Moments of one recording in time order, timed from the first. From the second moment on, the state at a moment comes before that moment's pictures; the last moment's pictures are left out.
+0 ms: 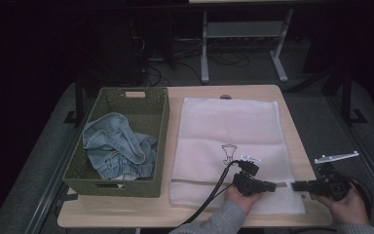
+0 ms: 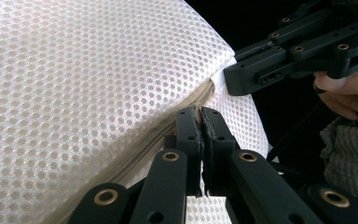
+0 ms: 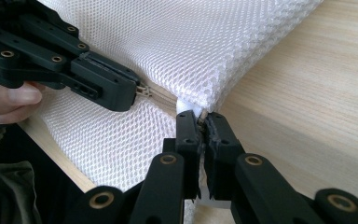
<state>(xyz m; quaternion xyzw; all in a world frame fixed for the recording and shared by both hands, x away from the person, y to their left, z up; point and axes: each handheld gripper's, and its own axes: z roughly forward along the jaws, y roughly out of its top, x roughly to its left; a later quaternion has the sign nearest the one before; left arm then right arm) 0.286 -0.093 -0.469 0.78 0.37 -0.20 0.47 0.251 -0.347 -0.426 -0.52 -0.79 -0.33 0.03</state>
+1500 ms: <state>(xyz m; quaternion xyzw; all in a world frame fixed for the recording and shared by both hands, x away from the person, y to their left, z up) 0.273 -0.012 -0.463 0.78 0.40 -0.17 0.46 0.245 -0.374 -0.431 -0.57 -0.77 -0.29 -0.02</state>
